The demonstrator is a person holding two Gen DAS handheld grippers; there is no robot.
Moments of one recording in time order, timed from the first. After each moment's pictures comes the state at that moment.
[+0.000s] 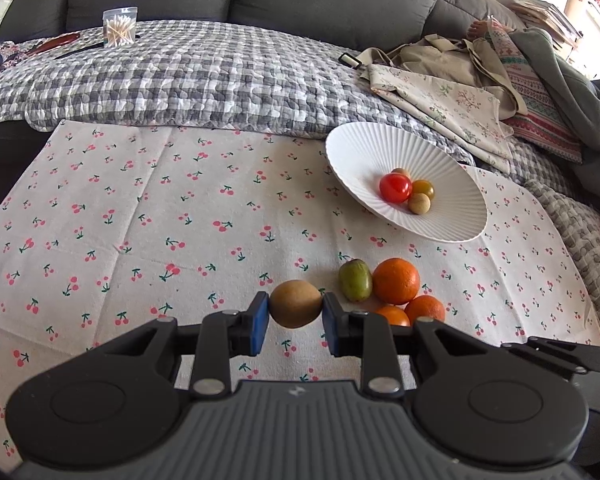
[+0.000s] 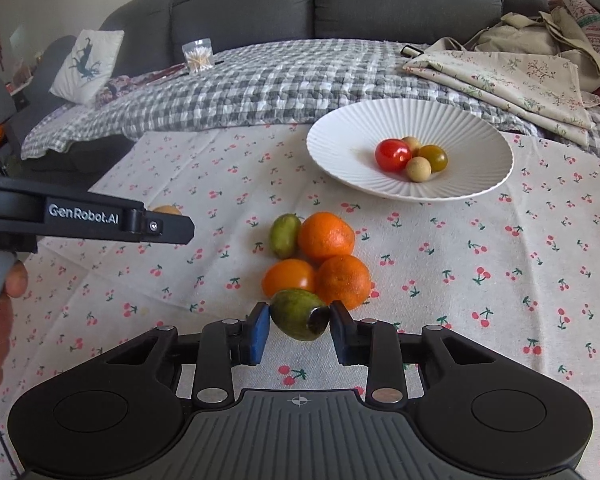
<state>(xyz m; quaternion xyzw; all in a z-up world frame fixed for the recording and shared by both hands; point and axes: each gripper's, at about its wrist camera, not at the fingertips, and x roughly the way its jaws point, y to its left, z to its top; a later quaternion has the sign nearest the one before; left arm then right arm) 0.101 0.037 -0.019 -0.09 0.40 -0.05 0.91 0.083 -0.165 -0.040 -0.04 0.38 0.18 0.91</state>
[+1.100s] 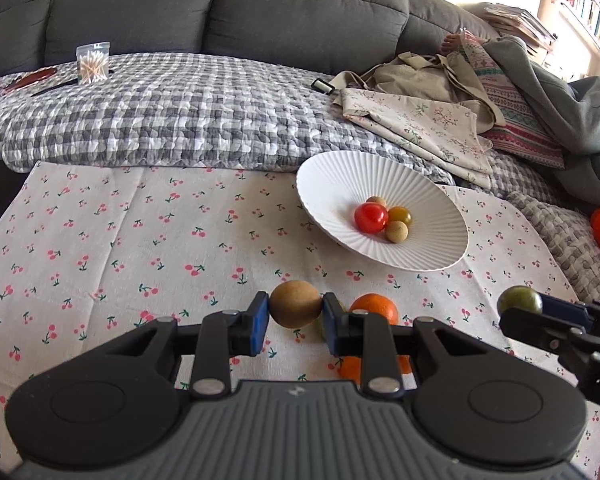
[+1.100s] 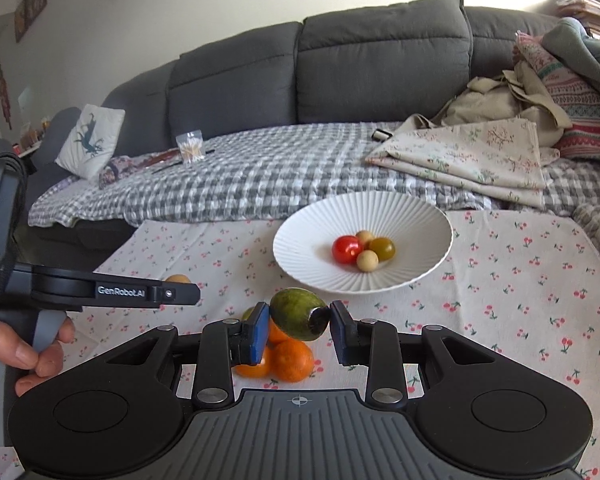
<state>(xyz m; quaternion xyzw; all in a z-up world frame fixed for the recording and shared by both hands) 0.115 0.024 -0.012 -0.07 0.36 -0.08 0.93 0.069 -0.215 0.010 0.00 0.27 0.19 0.94</state>
